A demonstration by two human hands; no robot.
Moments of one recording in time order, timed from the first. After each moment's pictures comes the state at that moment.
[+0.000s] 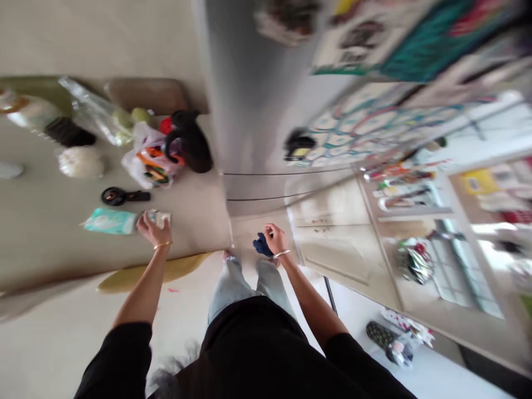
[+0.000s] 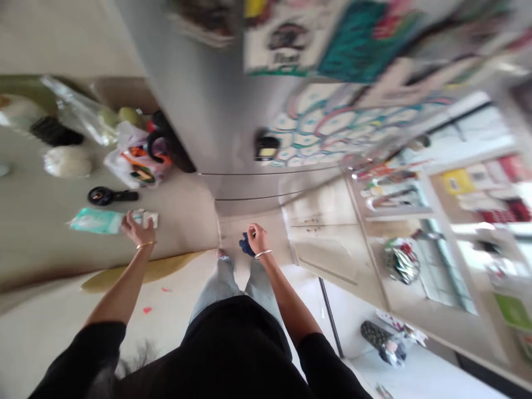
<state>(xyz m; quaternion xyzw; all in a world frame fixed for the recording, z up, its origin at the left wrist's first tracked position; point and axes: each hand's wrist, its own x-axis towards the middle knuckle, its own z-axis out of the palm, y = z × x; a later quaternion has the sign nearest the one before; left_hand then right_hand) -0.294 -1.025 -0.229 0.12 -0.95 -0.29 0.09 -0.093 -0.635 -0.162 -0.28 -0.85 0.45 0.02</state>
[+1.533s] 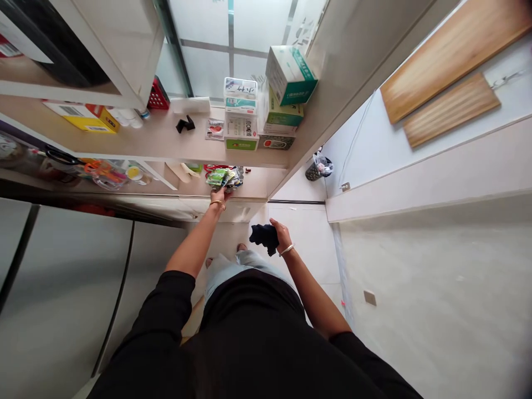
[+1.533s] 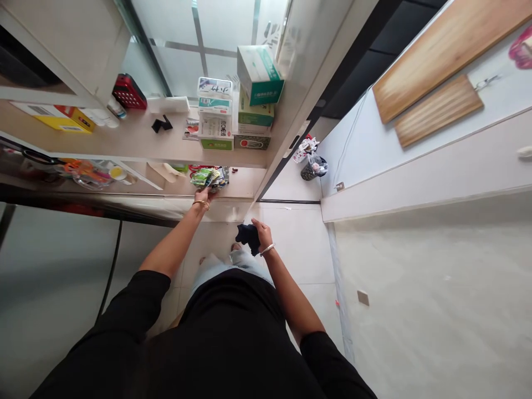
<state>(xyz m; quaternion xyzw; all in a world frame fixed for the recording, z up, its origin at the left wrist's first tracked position) 0.184 -0.211 -0.184 -0.10 -0.61 -0.48 -0.63 0.362 -0.424 -0.120 -0.64 -0.13 0.58 0.49</state>
